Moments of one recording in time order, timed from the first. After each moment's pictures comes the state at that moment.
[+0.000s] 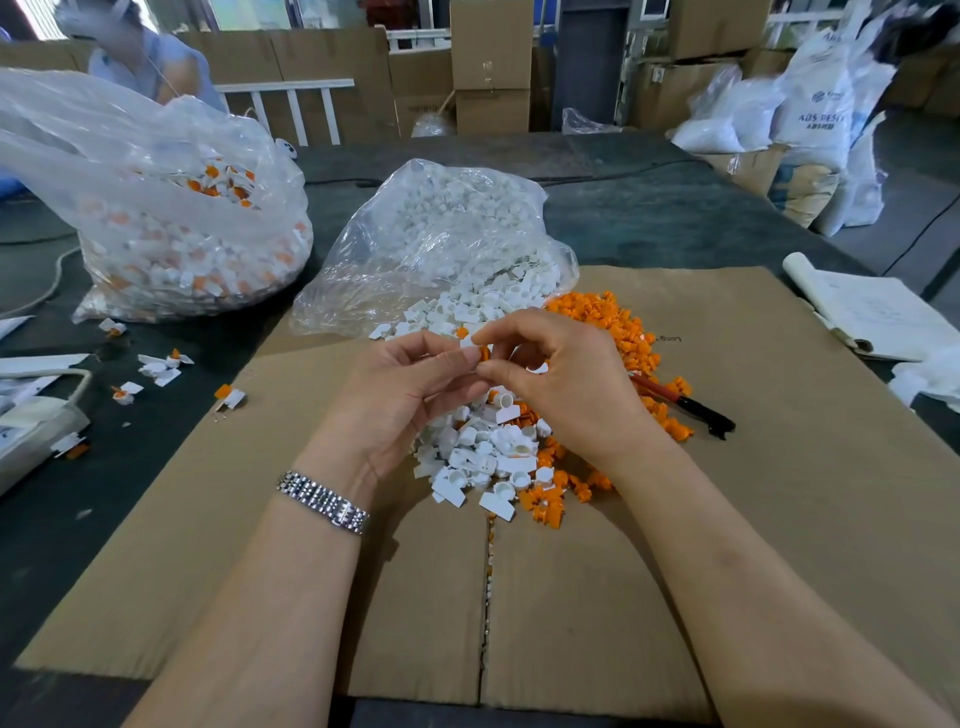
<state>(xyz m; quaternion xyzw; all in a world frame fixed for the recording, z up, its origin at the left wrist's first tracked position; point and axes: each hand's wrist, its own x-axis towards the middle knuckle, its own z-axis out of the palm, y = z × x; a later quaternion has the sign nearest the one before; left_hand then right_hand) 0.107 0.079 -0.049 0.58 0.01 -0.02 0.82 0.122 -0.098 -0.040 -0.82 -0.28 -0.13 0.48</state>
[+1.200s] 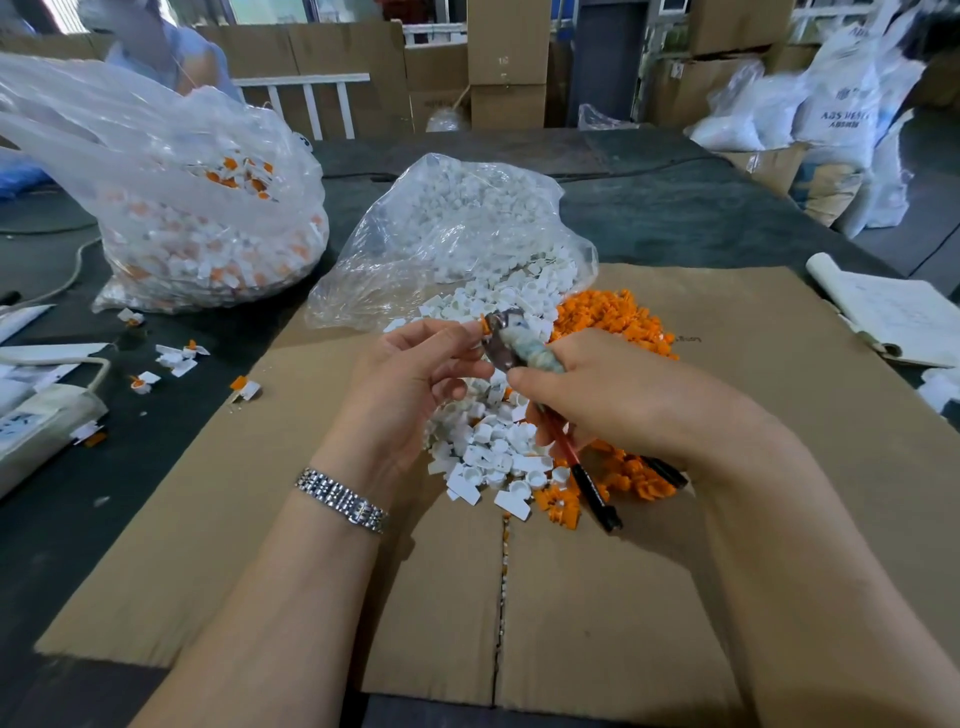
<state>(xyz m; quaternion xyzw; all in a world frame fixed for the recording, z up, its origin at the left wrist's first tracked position) 0.104 0.078 -0.048 0.58 0.02 0.04 0.81 0.101 -0.104 0.005 -0.90 -0.17 0.16 0.37</state>
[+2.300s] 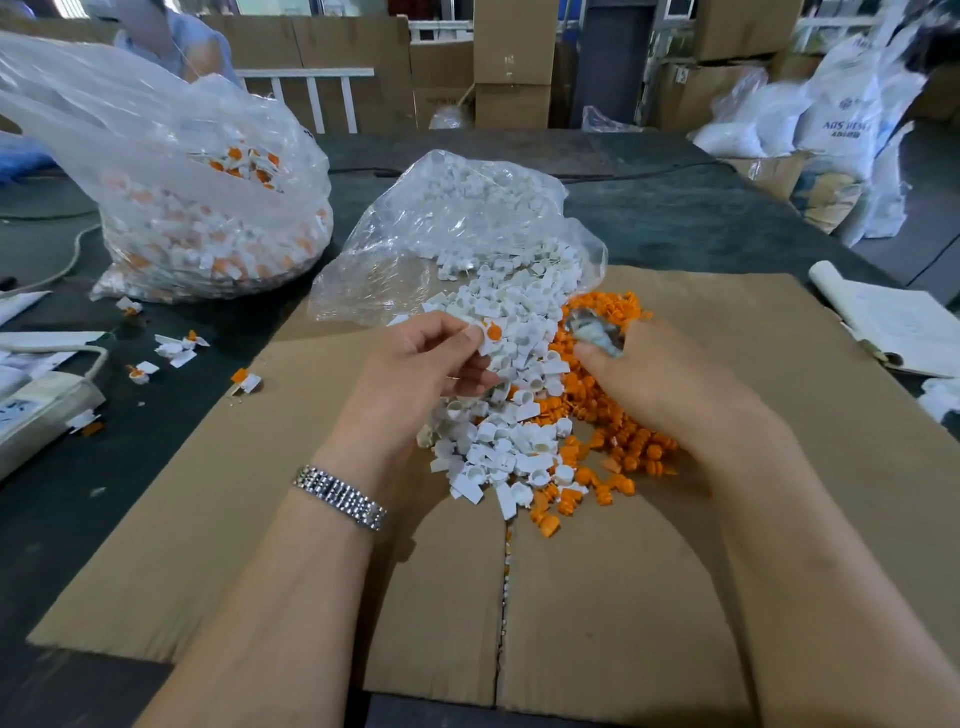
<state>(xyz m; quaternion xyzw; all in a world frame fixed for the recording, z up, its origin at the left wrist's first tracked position) 0.103 0.082 -0.049 0.70 0.03 0.07 0.71 0.135 -0.126 -0.022 -0.98 -0.02 0.00 0.19</state>
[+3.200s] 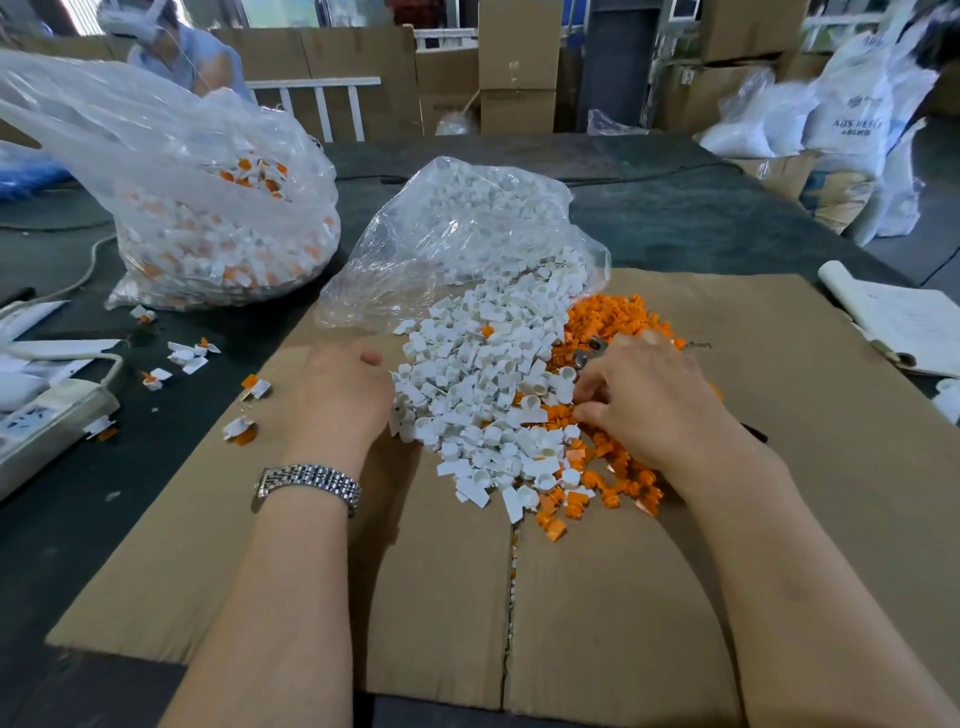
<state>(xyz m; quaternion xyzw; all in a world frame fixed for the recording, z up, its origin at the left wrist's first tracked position) 0.112 0.128 -0.056 0.91 0.24 0.15 0.29 0.128 -0.124 -0.040 -0.98 -0.15 -0.06 0.06</state>
